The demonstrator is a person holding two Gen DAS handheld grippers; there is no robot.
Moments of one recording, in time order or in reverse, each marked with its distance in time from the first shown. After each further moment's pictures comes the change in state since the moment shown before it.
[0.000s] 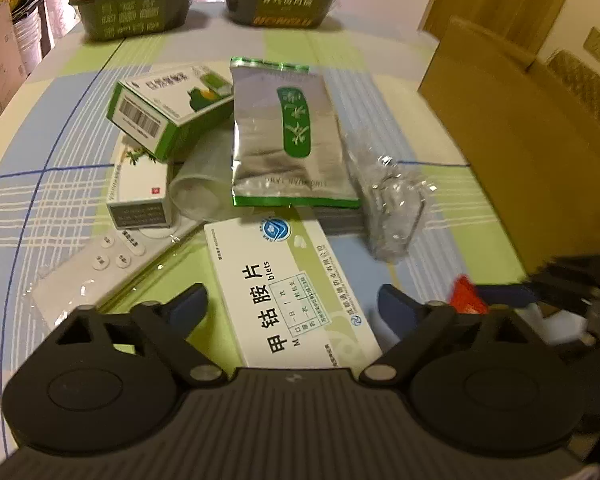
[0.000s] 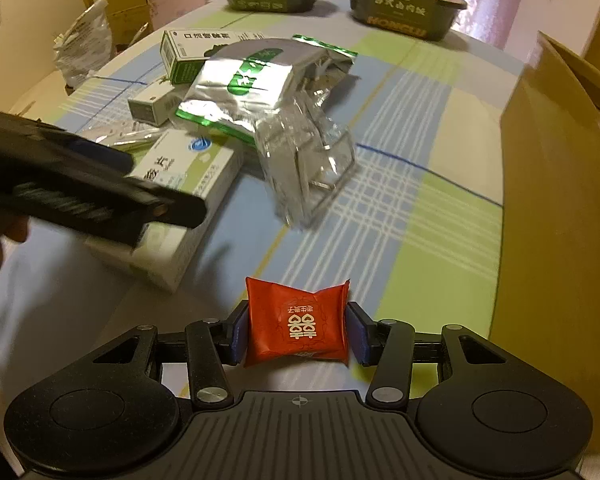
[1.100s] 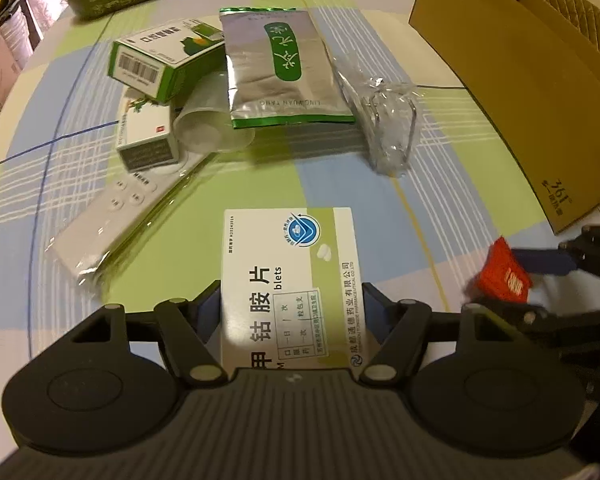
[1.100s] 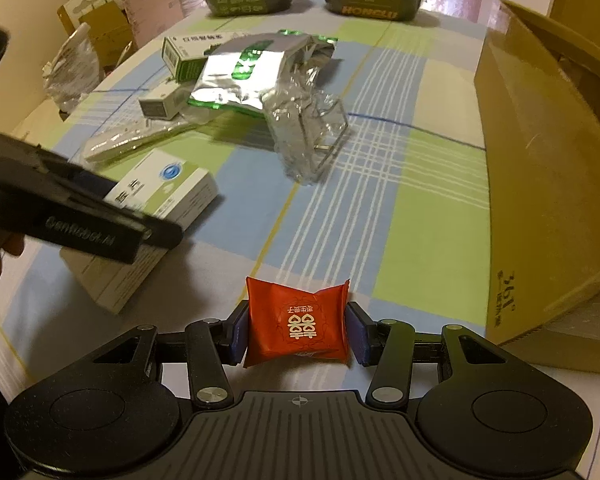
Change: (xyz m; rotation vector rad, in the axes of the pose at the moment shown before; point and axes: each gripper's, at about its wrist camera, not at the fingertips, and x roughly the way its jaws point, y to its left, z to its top) left arm -0.020 -0.004 -0.026 0.111 0.148 0.044; right arm -0.028 0.011 -0.032 0.122 -0.019 0.008
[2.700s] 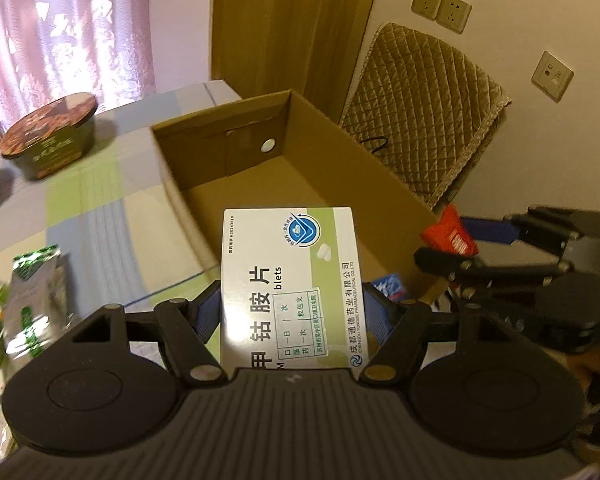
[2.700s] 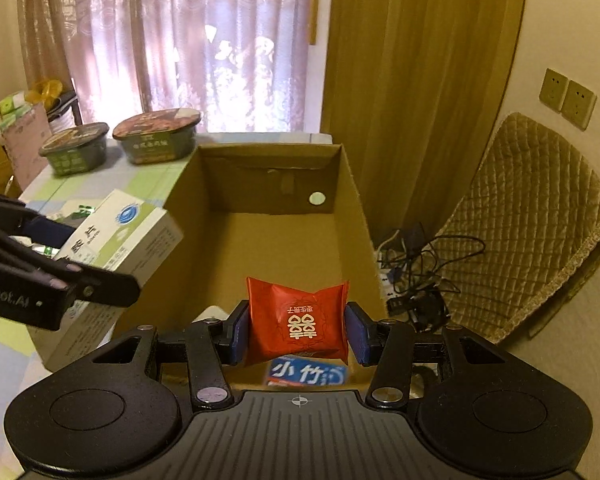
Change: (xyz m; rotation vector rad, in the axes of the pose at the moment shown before) left arm -0.086 -0.229 0.134 0.240 -0.201 -0.242; right arm -0.190 -0.187 0.010 0.198 -0.271 -0.318
